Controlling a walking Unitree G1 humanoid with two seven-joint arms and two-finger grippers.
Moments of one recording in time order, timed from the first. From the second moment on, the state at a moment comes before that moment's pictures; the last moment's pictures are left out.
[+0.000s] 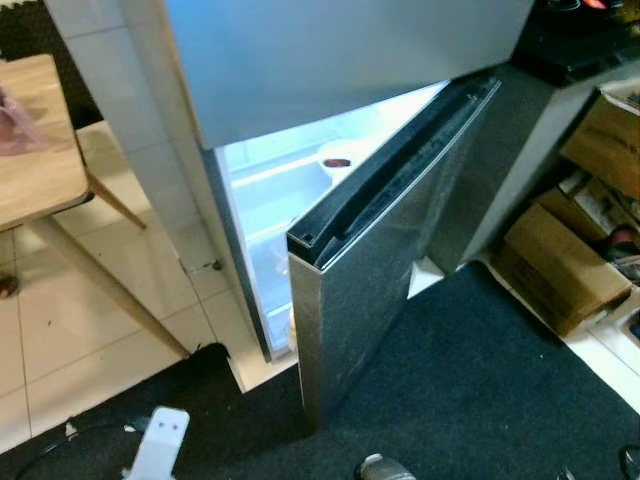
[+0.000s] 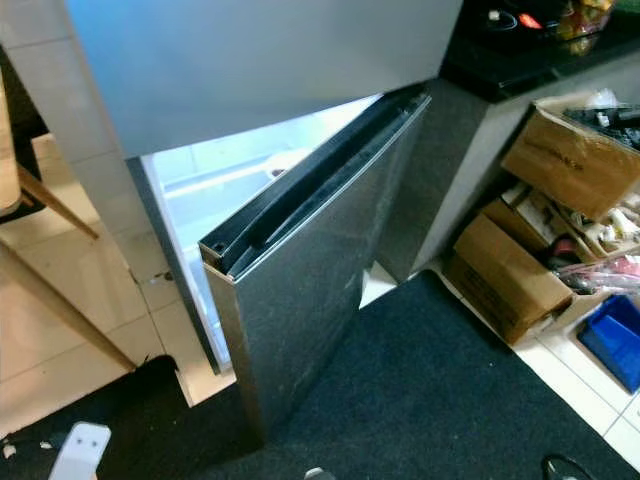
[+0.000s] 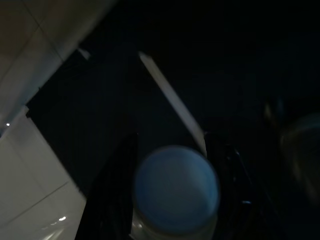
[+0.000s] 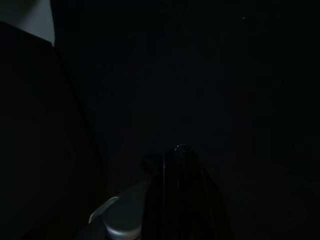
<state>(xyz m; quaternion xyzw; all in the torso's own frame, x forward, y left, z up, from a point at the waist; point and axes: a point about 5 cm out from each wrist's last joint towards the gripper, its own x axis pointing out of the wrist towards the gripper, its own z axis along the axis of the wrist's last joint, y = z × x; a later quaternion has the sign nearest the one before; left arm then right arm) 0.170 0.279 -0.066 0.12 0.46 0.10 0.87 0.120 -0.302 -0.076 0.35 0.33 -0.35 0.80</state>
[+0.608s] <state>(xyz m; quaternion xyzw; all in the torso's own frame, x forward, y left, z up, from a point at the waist) 0.273 0.229 -0.009 -0.12 0.22 0.05 0.97 0.117 -0.303 -0.077 0.33 0.35 -0.35 0.80</state>
